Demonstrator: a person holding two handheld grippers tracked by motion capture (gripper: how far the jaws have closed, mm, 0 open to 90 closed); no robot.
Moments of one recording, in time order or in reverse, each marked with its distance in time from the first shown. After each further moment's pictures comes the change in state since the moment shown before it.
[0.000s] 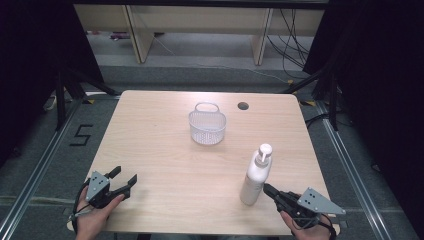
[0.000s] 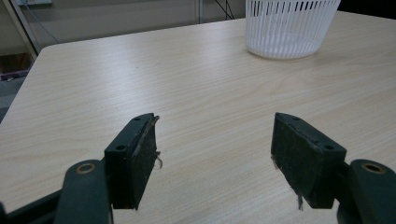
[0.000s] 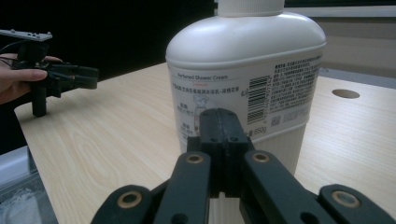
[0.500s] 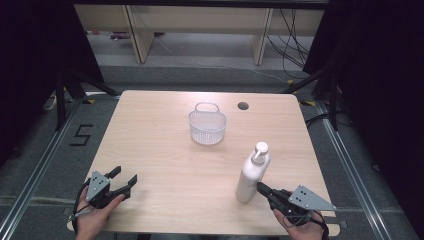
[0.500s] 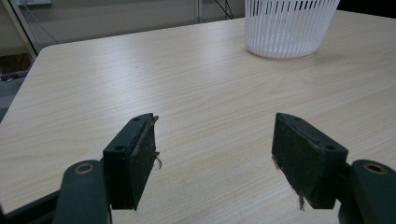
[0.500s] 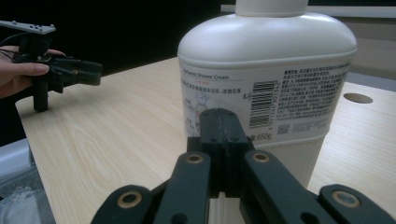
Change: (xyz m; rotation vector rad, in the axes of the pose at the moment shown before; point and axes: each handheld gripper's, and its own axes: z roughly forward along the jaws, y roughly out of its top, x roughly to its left) left arm 0.000 0.000 0.000 0.000 -0.001 0.000; right arm 0.007 0.005 0.016 0.017 0.001 -0.048
